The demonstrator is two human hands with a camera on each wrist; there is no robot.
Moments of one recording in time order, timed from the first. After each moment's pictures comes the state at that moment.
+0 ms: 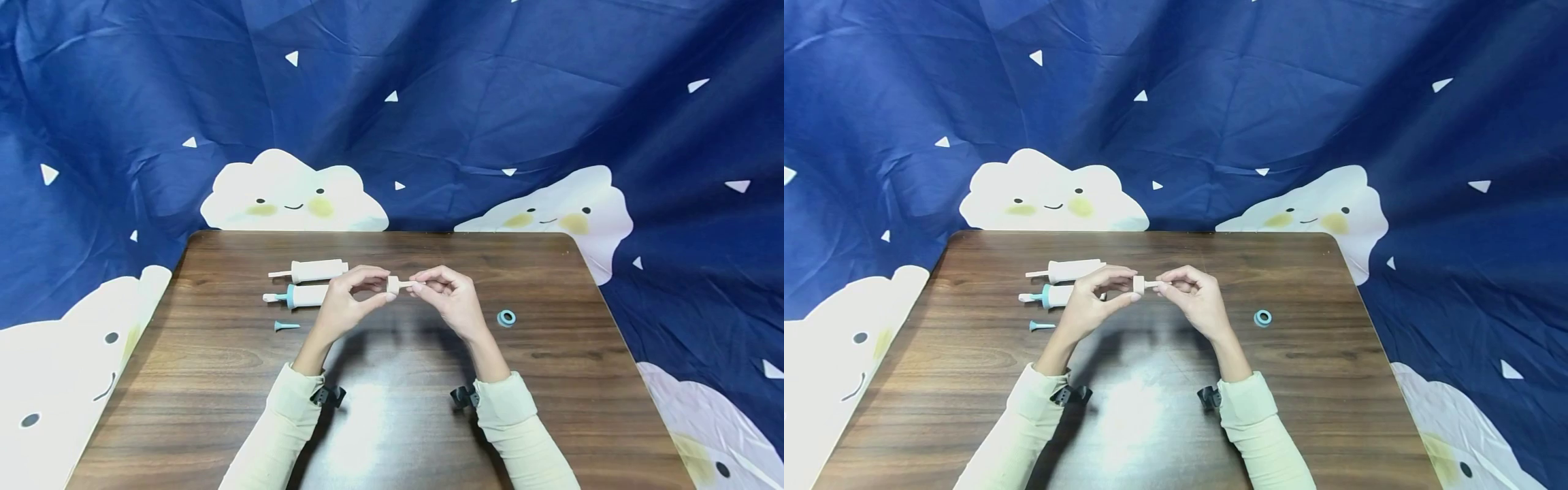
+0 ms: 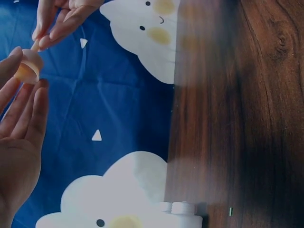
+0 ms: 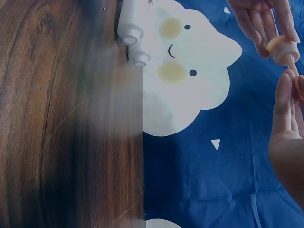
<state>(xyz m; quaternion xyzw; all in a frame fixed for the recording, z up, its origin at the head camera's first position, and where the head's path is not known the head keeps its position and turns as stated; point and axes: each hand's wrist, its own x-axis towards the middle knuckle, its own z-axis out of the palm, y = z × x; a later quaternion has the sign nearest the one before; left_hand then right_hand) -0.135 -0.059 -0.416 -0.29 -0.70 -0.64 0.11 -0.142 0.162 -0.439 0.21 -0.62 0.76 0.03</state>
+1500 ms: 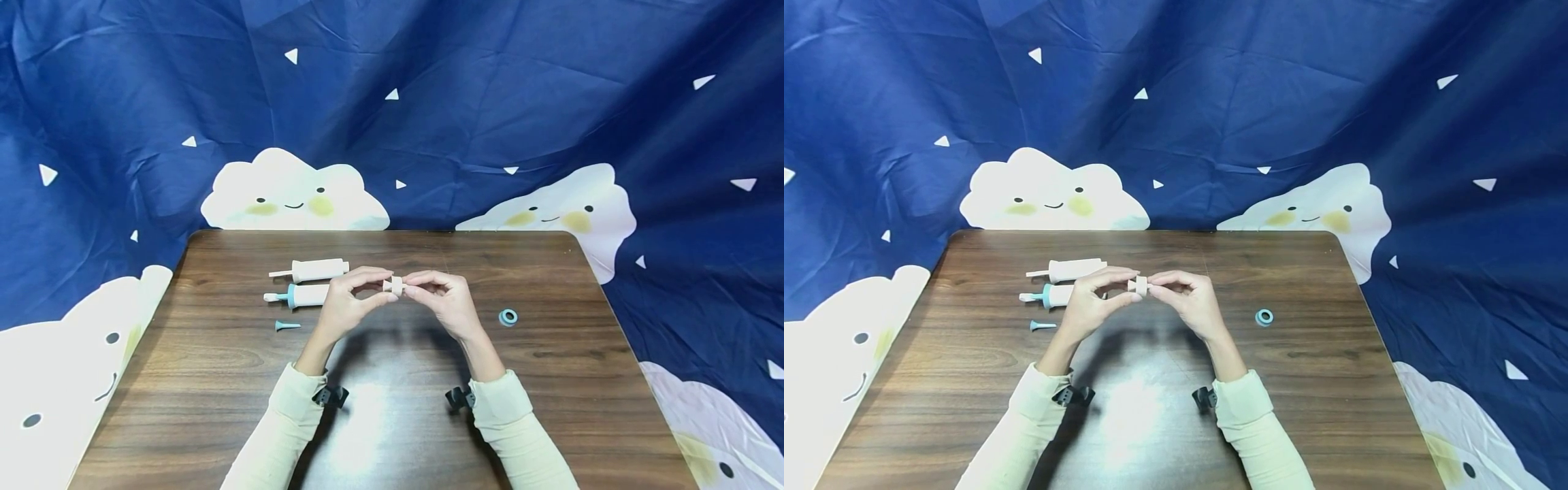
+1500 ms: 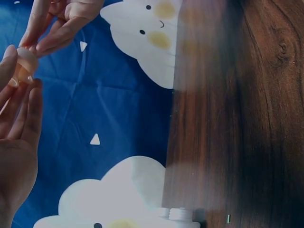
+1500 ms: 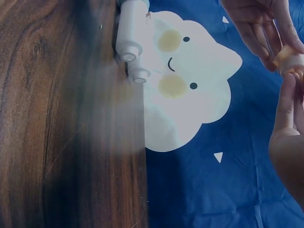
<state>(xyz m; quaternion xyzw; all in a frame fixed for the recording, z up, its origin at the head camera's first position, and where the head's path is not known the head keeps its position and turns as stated) -0.146 -0.059 -0.438 -0.29 -0.68 -0.66 0.11 -0.143 0.153 -0.440 0.21 -0.64 0.74 0.04</state>
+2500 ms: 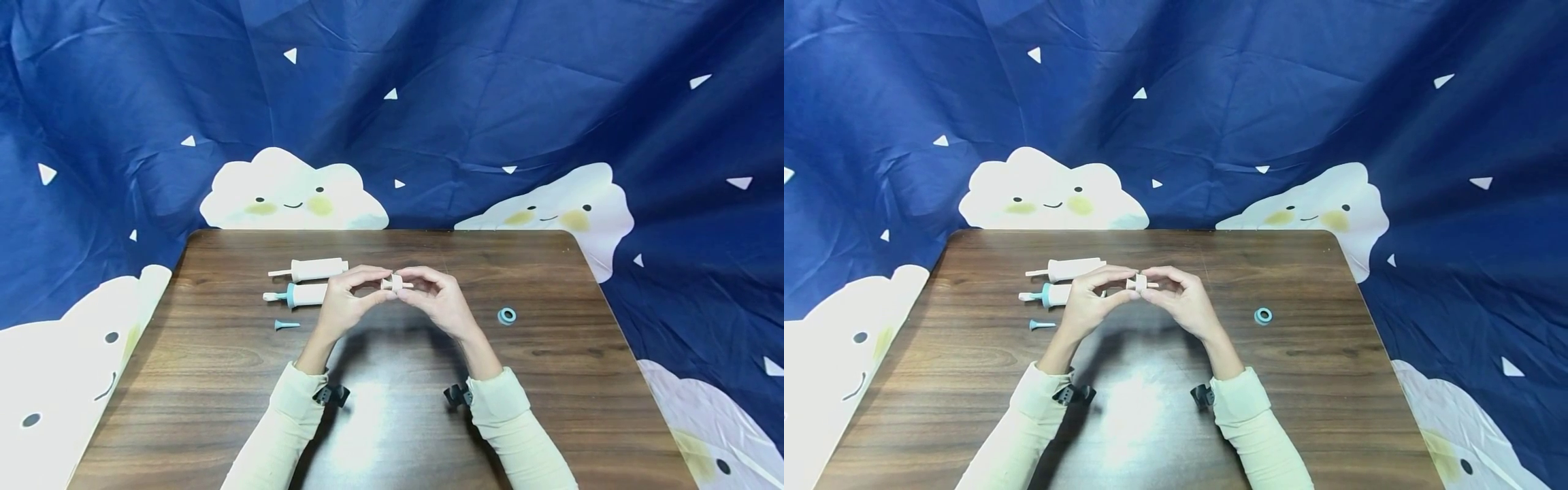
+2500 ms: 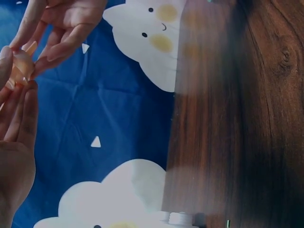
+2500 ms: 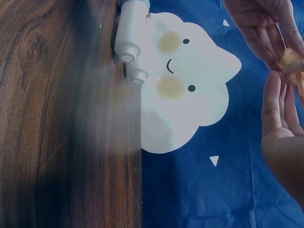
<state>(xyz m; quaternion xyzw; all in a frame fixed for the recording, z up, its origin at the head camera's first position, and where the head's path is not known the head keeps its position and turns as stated) -0.134 -0.057 -0.414 -0.28 -0.69 -0.65 0.14 -0.142 0.147 -0.435 0.24 -0.66 0.71 0.00</state>
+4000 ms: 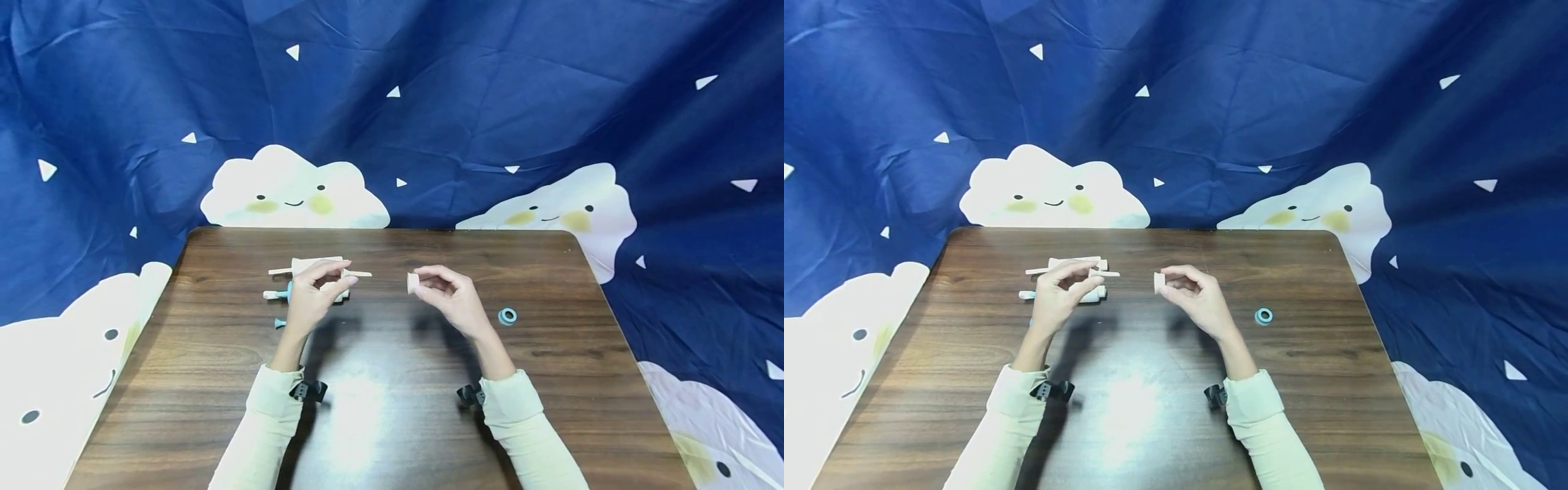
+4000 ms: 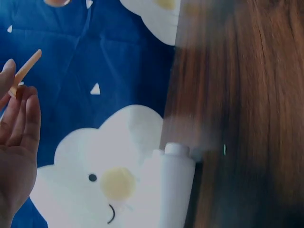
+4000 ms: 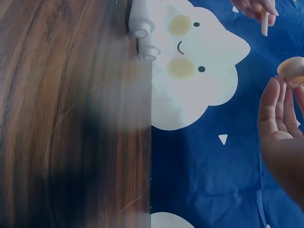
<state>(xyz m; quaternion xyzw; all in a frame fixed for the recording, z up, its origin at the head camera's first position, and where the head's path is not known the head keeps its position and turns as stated) -0.140 -0.102 -0.424 -0.18 -0.71 -0.66 0.18 -0.146 0.170 -0.446 0.20 -0.67 0.71 0.01</state>
